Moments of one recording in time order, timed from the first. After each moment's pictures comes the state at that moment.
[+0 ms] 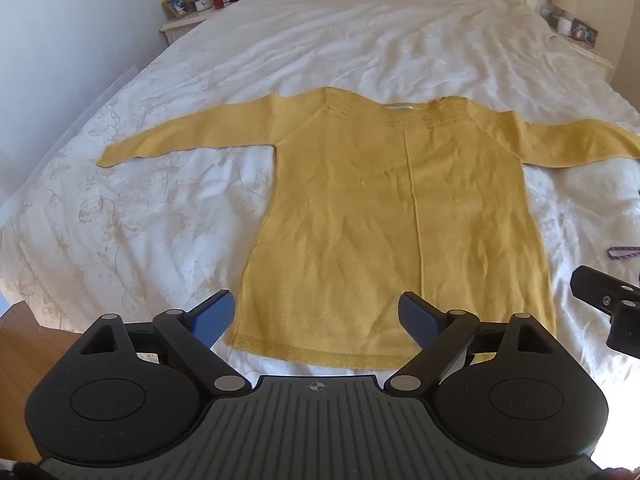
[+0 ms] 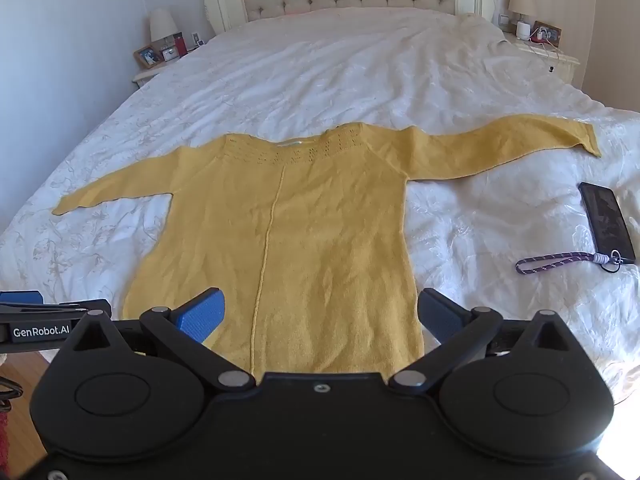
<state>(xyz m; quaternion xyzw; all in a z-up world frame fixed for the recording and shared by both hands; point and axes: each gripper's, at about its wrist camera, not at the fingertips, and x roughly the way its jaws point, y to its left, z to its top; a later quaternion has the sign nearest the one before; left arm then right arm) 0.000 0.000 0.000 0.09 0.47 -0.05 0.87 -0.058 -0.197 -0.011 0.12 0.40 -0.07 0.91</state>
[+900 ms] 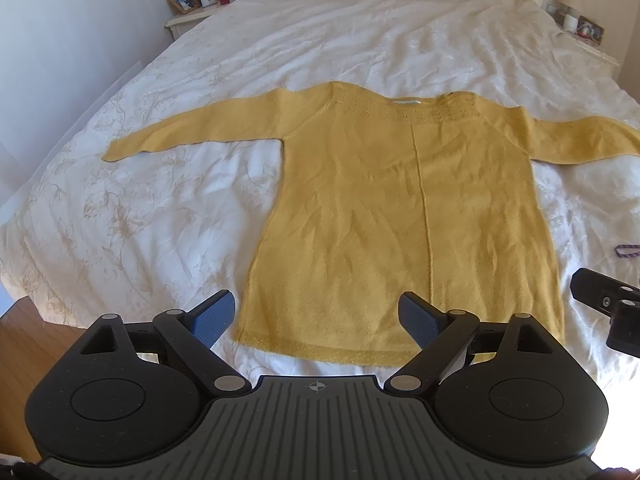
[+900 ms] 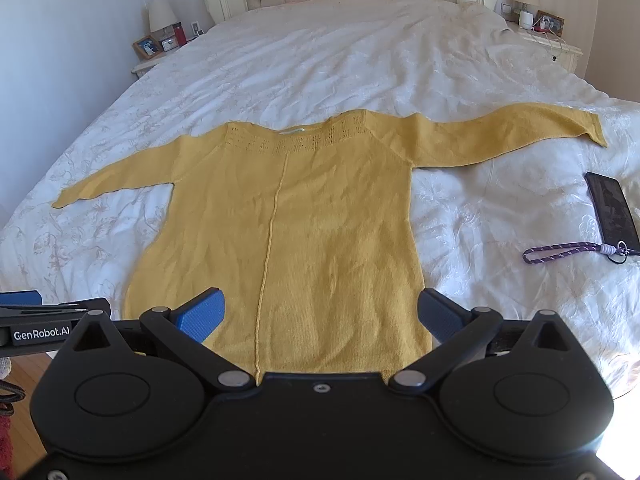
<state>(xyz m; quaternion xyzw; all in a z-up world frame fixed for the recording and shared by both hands) 0.001 0.007 -0.005 0.09 0.48 -0.04 0.87 -0.052 -0.193 -0.018 0.12 0.42 -0.06 0.90</state>
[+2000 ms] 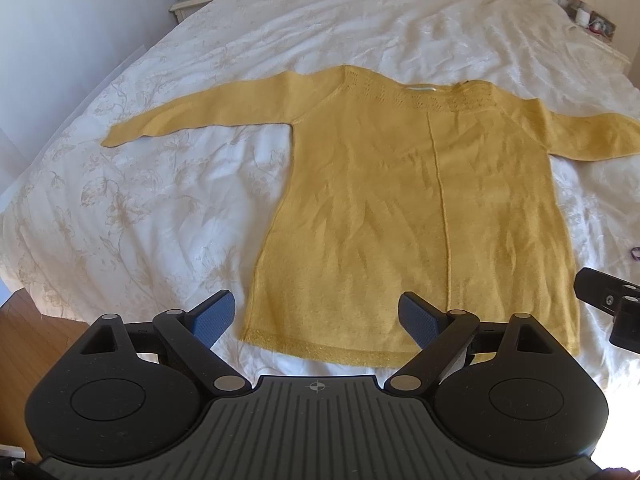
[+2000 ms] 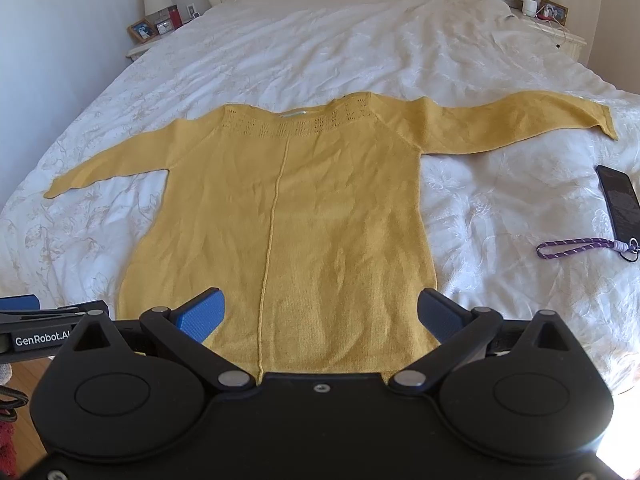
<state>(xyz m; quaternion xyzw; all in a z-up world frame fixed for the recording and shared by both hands) 0.019 0.016 -0.021 0.09 0.50 -0.03 0.86 -0.031 -0.185 -0.030 0.12 0.45 -0.06 0.88</state>
